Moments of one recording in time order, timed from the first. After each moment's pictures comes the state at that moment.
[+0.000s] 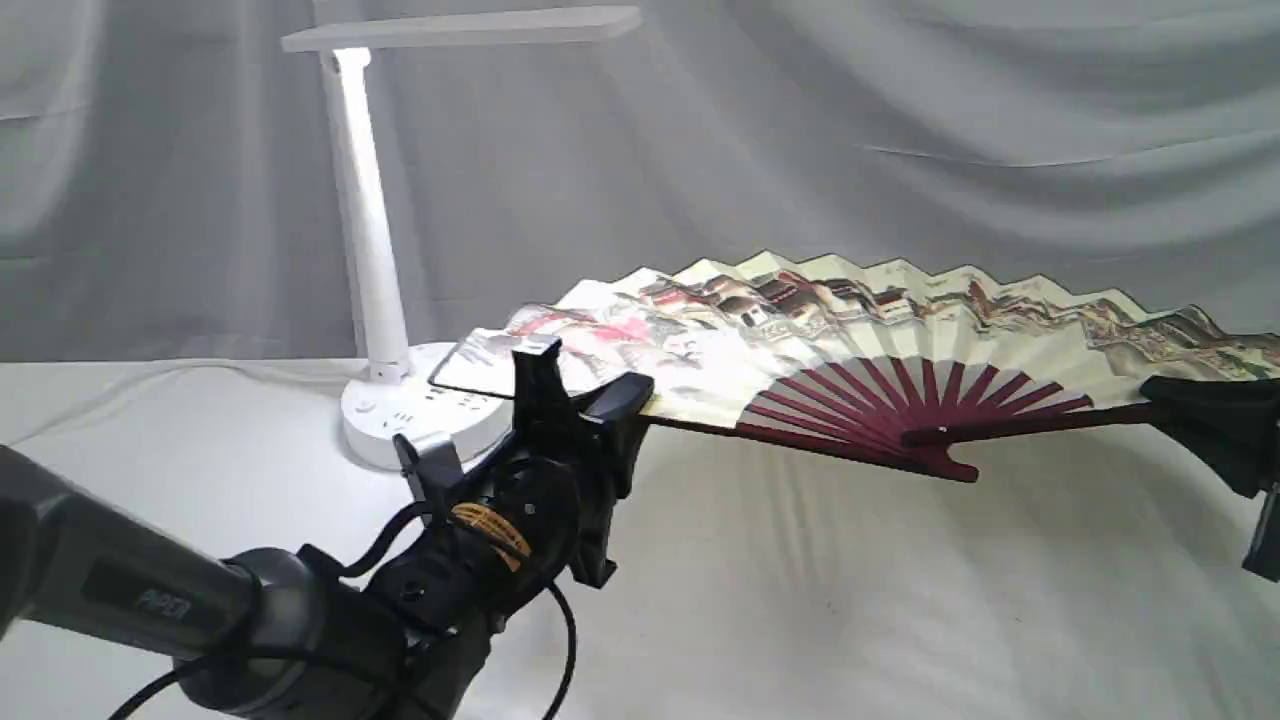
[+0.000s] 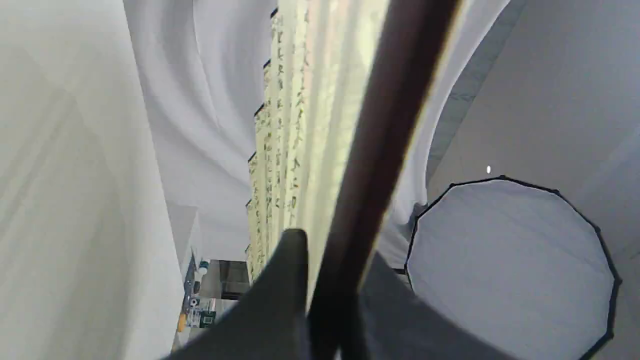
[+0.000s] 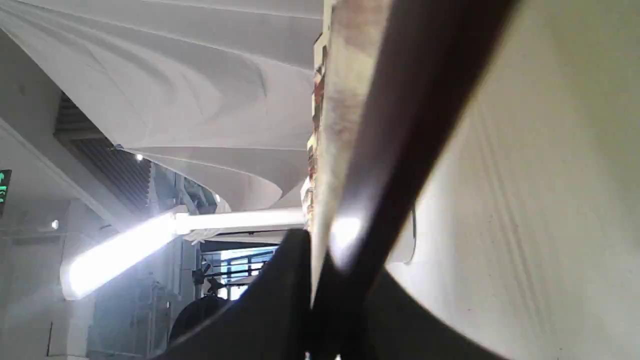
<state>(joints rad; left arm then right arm) -0.57 2.22 -1.05 -0.07 -1.10 -1.73 -0.67 2.14 -1.07 1.76 1.30 -0.96</state>
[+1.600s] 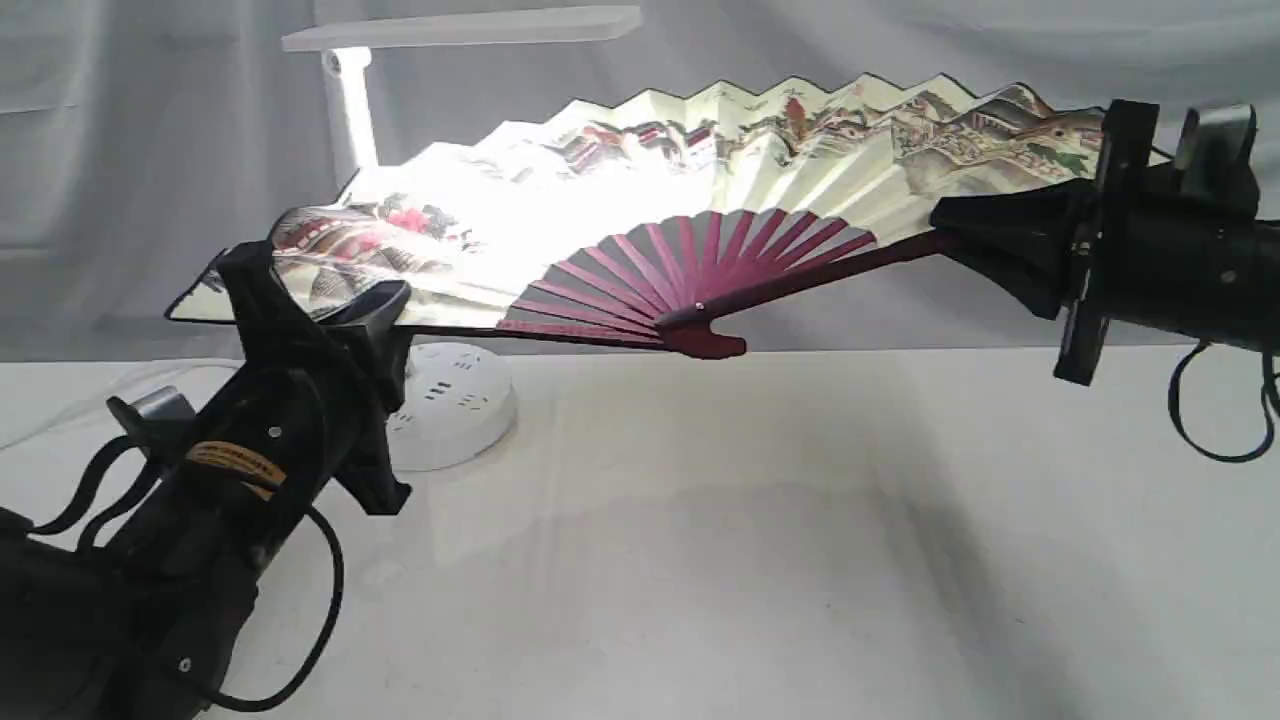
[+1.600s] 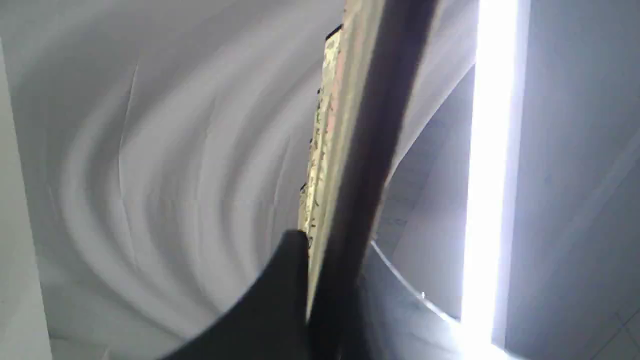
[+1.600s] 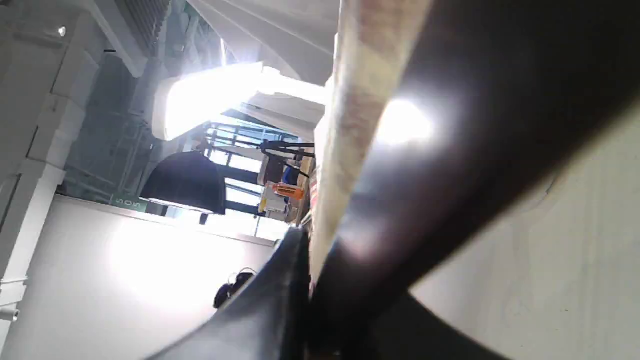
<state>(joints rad) -0.39 1.90 -0.79 -0.18 -1.11 -1.75 -0.34 1.93 -1.21 1.77 1.23 -0.92</state>
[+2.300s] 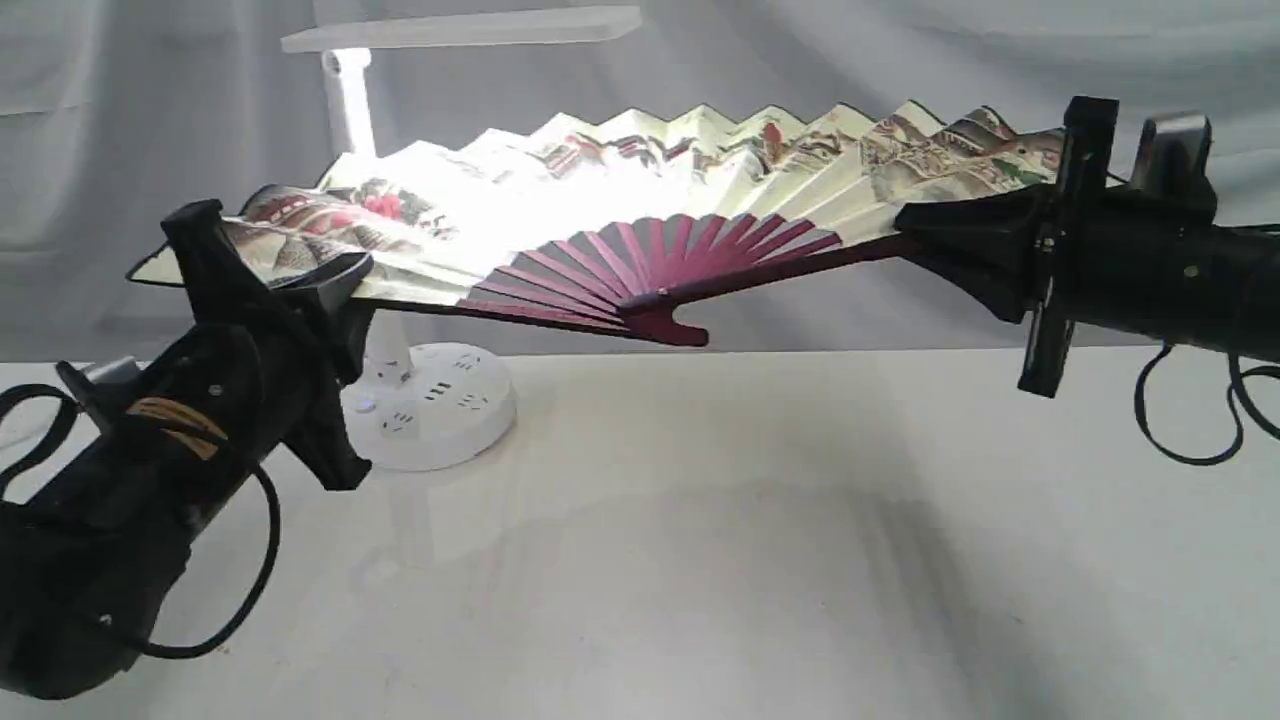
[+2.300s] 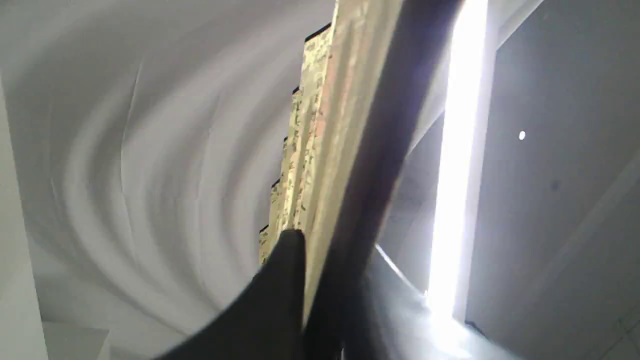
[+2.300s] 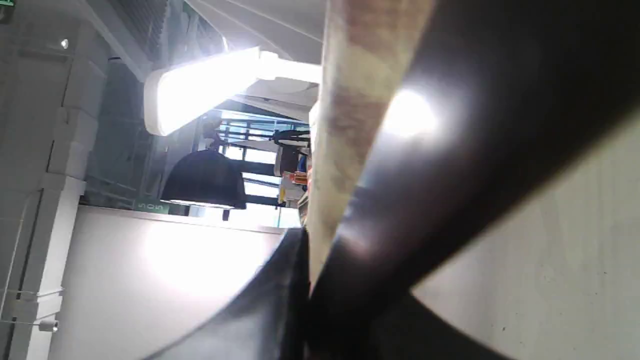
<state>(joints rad) -0.31 1.80 -0.78 -0.07 -0.97 -1.82 -0.30 1.92 -1.21 1.77 1.21 -0.80</state>
